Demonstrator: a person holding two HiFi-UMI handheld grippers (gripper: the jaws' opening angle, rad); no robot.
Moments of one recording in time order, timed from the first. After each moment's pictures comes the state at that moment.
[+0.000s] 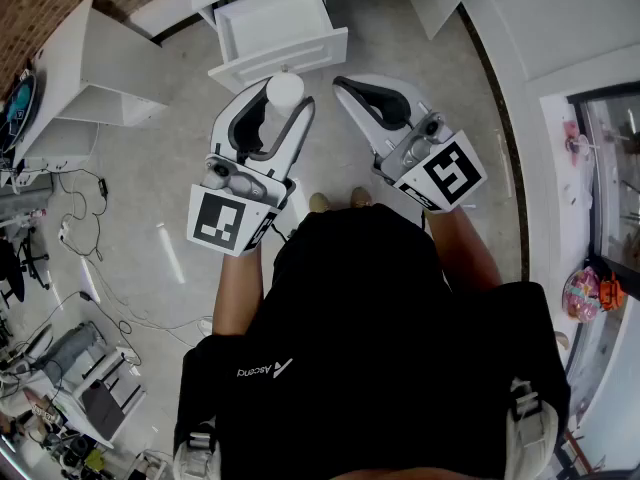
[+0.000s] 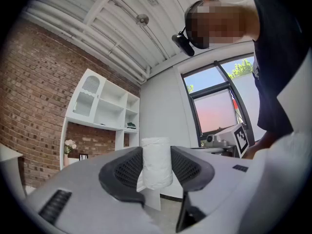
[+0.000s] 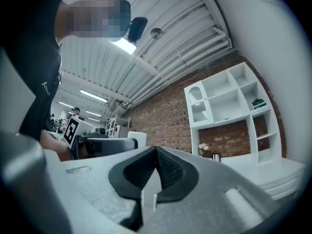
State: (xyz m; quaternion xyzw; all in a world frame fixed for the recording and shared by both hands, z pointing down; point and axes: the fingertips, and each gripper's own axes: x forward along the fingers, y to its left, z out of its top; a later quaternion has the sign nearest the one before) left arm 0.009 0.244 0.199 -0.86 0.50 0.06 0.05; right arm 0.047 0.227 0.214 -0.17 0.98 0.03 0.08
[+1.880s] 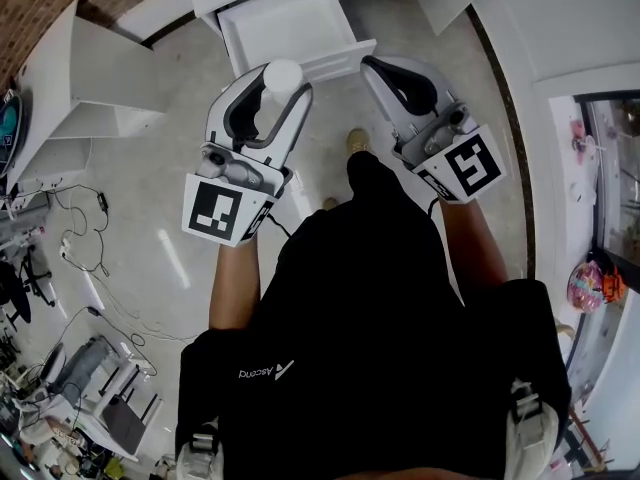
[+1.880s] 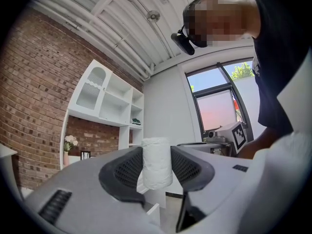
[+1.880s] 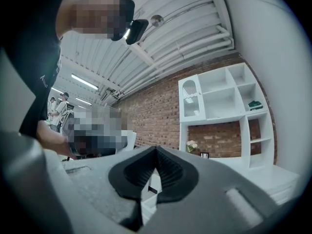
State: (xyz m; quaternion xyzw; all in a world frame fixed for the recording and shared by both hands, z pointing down) left arm -0.108 0.146 0.230 -0.88 0.48 0.06 0.03; right arm -0.038 0.119 0.241 -0.24 0.97 0.06 0.04
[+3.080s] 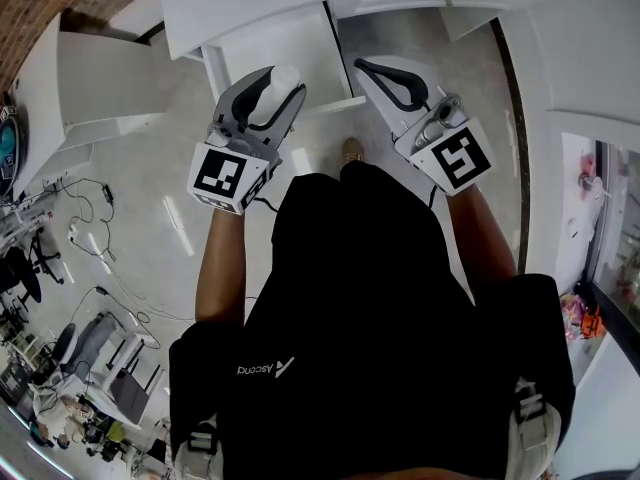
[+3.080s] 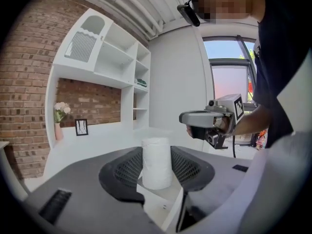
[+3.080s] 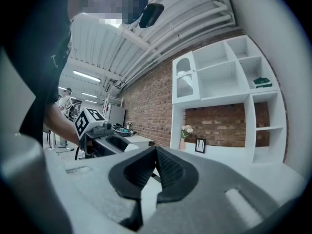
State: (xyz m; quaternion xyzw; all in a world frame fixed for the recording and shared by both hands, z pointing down) left arm -0.093 -0.102 0.365 -0.87 0.47 -0.10 -0.08; right arm -0.023 -0.120 0.316 -0.19 0.98 0.02 -0.04
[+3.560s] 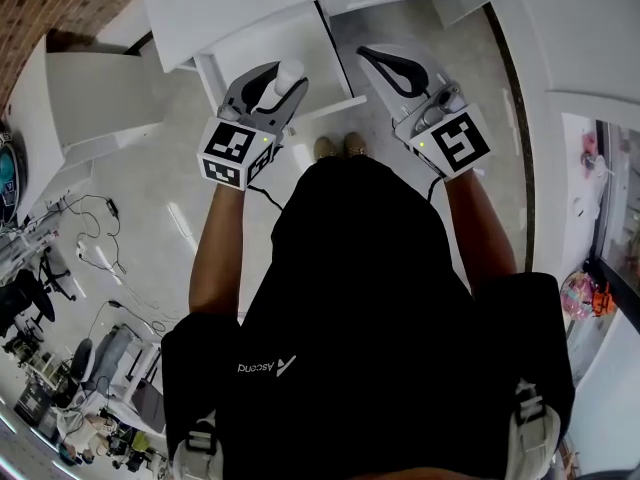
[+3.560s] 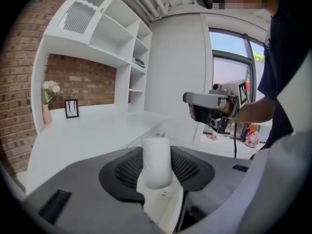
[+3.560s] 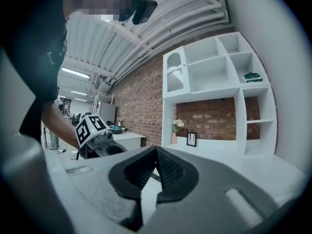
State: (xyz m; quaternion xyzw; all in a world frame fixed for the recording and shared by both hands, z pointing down) left arm -0.099 -0.136 0.432 -0.88 0.42 -0.17 -0.16; right arm -0.023 -0.155 0.337 -0.23 0.97 0.01 -0.06
